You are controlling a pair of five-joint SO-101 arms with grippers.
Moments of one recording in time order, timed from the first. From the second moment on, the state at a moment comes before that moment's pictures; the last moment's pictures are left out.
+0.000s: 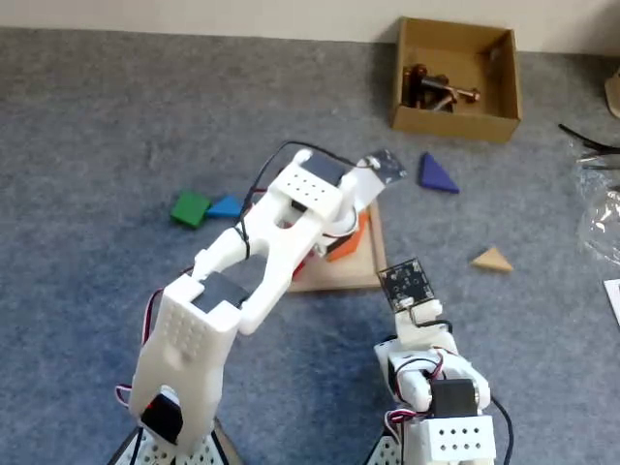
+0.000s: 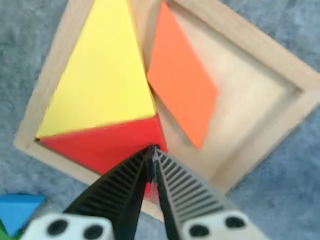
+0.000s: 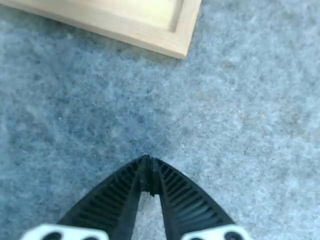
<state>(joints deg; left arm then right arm) 26.6 34.4 -18.4 80.0 -15.6 -7.7 -97.1 96.0 70.1 19.9</state>
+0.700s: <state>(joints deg) 31.8 36.4 -20.8 87.3 -17.6 -7.7 -97.1 96.0 70.1 19.9</state>
